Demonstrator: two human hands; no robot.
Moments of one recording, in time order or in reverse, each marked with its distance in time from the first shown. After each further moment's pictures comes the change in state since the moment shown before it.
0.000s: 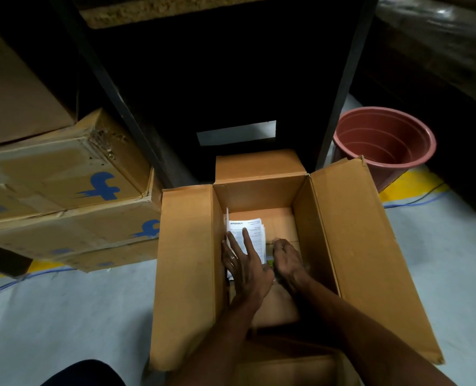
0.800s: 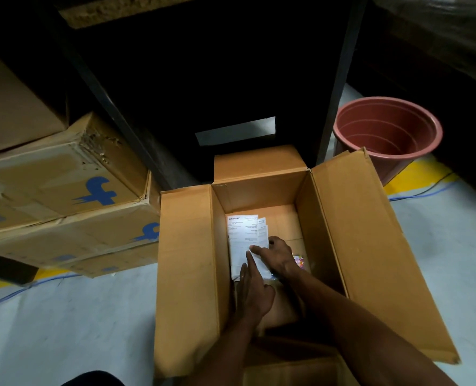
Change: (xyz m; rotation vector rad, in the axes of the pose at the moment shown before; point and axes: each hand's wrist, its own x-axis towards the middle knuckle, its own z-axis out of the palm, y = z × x) left_hand -0.021 -0.034 0.015 -0.222 -0.294 0.055; right_hand 0.038 -0.001 0.039 0.221 -0.007 0.171
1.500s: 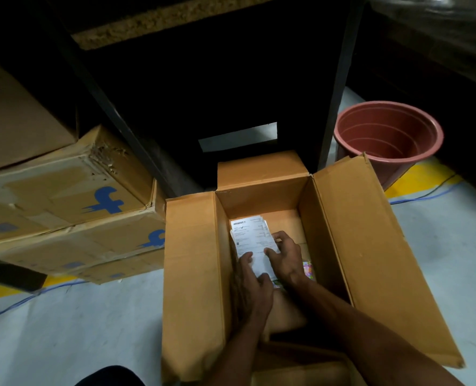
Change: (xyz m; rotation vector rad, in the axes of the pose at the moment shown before) left_hand -0.004 0.005 -0.005 -0.346 0.414 0.017; right_hand -0.017 0.000 -0.009 0.072 0.160 -0.295
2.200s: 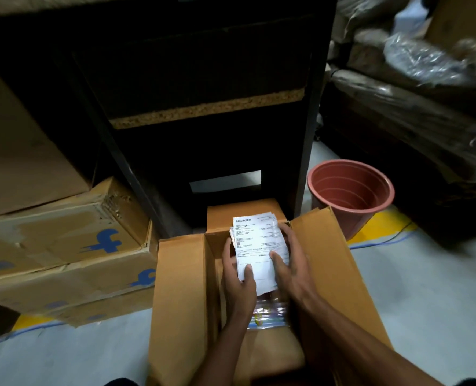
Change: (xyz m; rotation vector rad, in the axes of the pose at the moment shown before) left_hand 0.031 0.110 -0.030 -0.515 0.143 0.290; right_hand -0.025 -0.118 -0.100 0.115 0.069 -0.408
